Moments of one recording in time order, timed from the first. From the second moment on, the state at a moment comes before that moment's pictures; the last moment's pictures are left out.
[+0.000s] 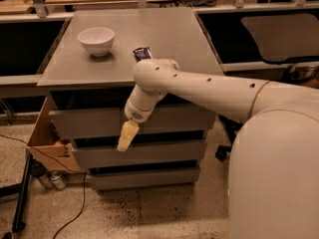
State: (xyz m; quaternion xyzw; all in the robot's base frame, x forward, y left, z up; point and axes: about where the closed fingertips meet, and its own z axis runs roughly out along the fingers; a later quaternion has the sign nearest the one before) arm 0.627 0.106 0.667 -0.64 0.73 0.14 0.17
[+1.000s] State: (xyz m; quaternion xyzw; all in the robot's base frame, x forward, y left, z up) arm 0.613 0.112 0.666 -0.66 0.72 0.17 0.16
